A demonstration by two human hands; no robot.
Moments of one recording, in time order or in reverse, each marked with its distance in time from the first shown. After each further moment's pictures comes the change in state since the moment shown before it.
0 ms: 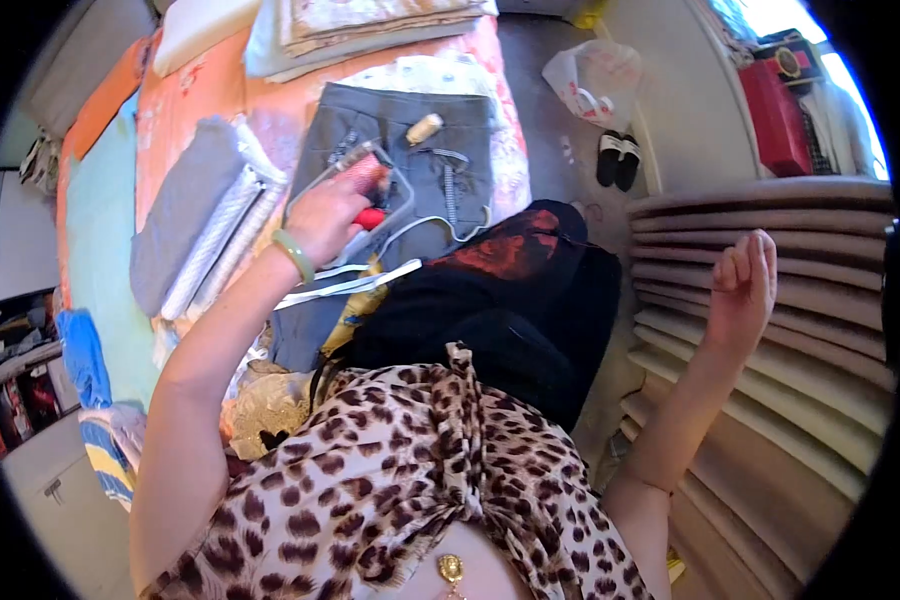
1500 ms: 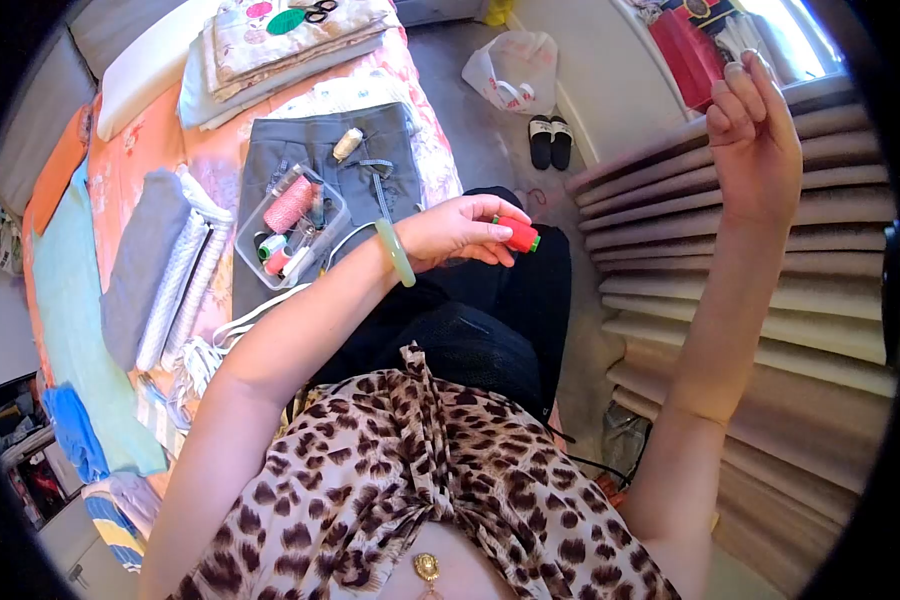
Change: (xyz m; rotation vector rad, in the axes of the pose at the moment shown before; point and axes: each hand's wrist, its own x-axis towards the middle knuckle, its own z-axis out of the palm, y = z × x) left_hand 0.105 0.174 0.019 -1.777 -0.715 0.021; right_hand 0.034 -0.092 0.057 0.150 -0.567 -0.091
